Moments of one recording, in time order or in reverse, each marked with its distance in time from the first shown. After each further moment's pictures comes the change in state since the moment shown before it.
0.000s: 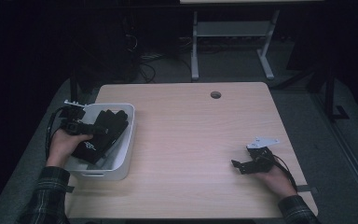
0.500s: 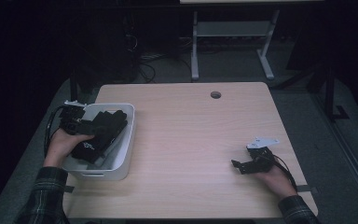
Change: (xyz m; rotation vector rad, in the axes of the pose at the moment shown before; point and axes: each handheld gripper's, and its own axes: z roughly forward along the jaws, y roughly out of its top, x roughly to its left) left arm -0.002 0.003 -0.006 -0.054 0.079 0.062; right arm 0.000 0.000 0.000 0.000 0.000 -0.001
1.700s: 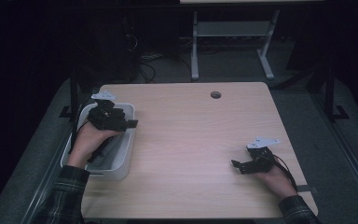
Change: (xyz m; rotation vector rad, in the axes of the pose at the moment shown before) left arm -0.111 0.047 0.005 -0.140 -0.165 0.207; right arm 0.000 0.000 0.000 0.000 0.000 0.000
